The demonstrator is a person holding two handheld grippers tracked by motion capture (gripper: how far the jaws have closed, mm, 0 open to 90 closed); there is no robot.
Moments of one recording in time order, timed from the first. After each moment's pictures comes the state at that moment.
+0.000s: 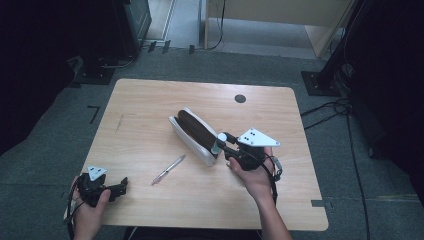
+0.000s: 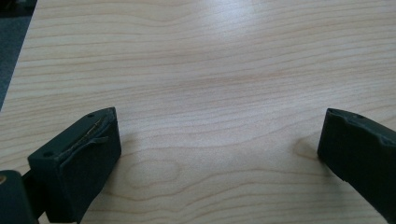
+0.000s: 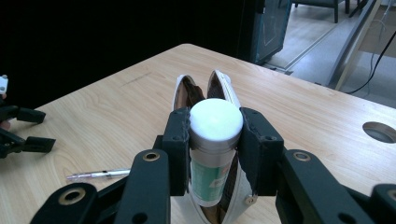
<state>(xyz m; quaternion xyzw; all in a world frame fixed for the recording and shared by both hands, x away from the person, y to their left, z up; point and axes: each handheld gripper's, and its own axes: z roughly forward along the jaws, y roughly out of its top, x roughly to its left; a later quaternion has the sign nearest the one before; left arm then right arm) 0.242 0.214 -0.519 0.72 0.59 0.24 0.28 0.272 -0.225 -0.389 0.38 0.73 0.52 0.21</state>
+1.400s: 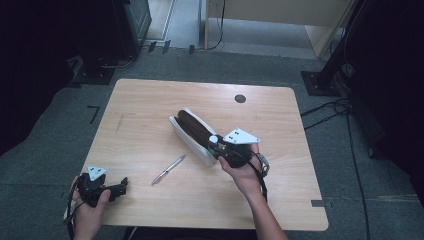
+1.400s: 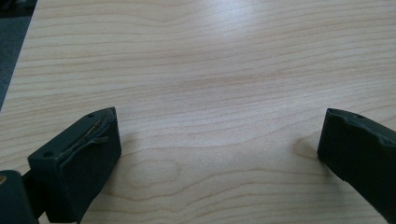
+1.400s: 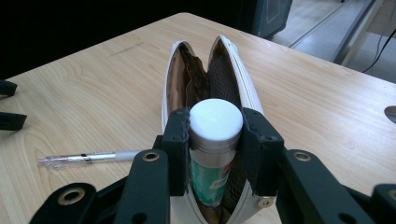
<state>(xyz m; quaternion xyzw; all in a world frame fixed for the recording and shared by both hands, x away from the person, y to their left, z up) 0.242 0.214 -0.519 0.72 0.59 0.24 0.28 0.293 -0.202 -0.419 0.38 0.76 0.48 0.21</state>
